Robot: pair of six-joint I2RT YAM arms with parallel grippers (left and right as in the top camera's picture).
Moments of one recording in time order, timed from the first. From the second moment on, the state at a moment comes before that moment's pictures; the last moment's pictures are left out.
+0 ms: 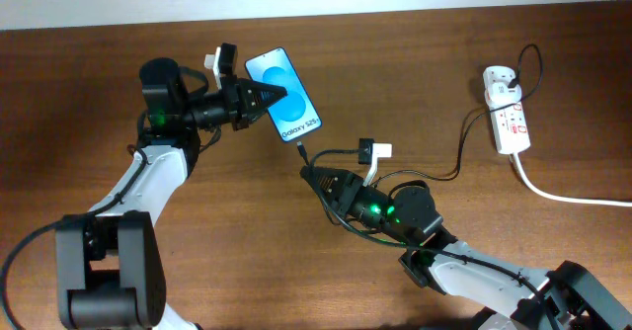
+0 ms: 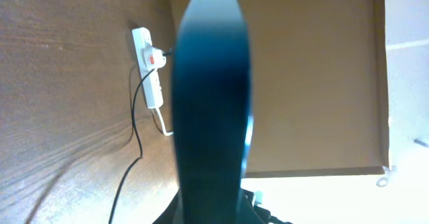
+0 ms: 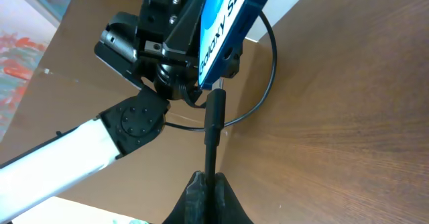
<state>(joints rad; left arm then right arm) -0.03 1.78 1.07 0.45 1.29 -1.10 0.64 1.43 0.39 1.06 -0.36 1.21</state>
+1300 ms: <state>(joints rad) 0.05 1.78 1.07 0.40 1.37 -1.12 0.64 1.34 0.39 0.87 -0.44 0.80</state>
